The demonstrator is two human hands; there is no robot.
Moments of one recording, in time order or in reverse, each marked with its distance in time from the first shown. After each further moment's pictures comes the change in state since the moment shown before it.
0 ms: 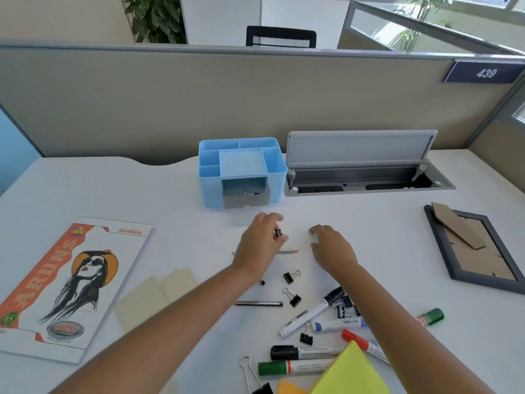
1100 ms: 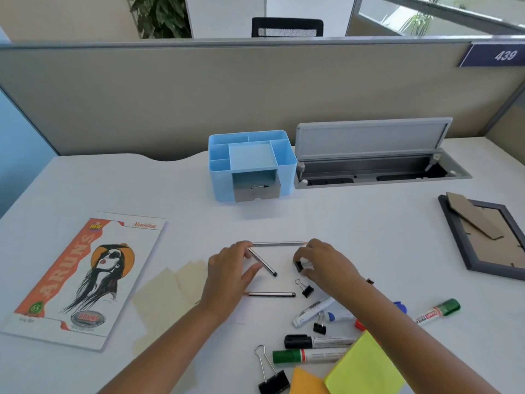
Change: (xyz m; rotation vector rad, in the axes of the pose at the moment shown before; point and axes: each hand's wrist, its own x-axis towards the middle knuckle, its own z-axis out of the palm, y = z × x) left_hand -0.076 -0.076 -0.015 0.150 0.133 0.057; right_hand -0.054 -0.033 0.001 -0.051 -0.168 -0.274
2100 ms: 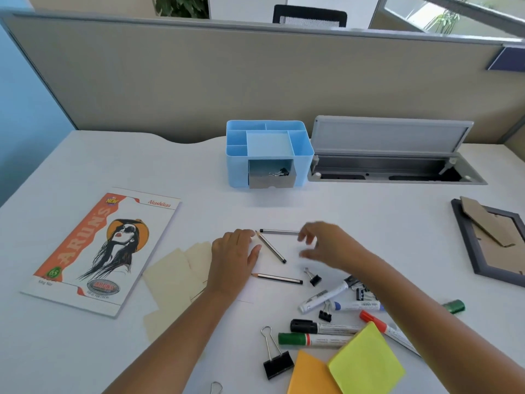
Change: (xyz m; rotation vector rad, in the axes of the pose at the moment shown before) left_hand -0.007 -0.019 0.012 0.287 0.171 0.035; right_hand 0.013 -0.016 -0.030 0.114 -0.119 -0.030
